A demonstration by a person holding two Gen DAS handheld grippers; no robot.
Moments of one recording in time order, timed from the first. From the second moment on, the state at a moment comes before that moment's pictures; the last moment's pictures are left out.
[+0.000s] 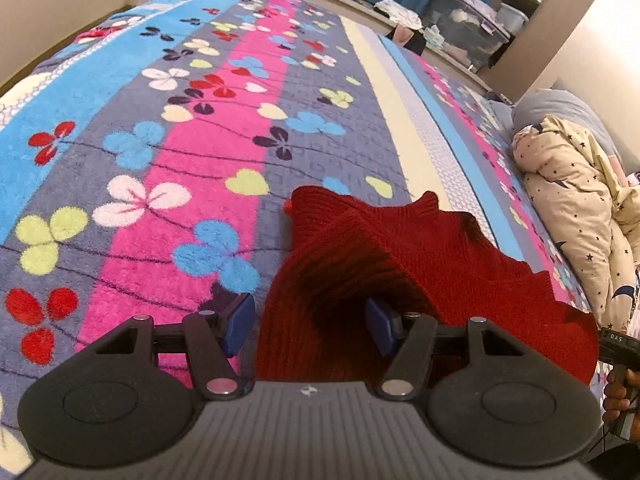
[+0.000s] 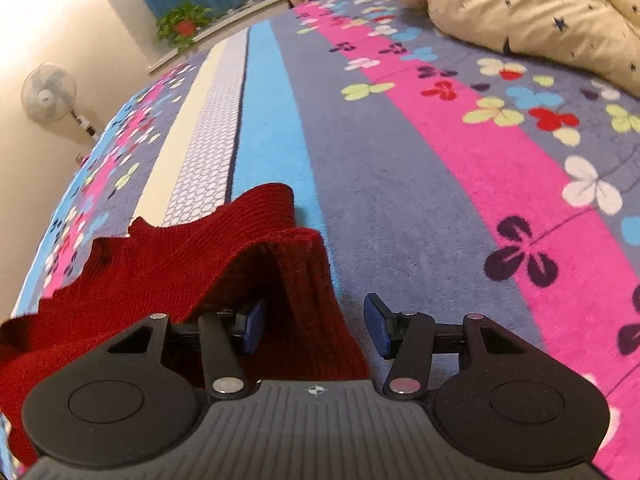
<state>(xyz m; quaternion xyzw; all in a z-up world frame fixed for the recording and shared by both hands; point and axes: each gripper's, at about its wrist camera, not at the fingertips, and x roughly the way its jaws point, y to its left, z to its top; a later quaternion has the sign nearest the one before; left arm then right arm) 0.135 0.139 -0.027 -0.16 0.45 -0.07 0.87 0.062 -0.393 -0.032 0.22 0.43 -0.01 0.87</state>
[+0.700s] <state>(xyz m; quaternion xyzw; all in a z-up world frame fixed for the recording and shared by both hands) 0.159 0.156 -0.056 -0.22 0.48 -0.03 0.85 0.066 -0.403 -0.048 0.25 0.46 -0.05 0.85</state>
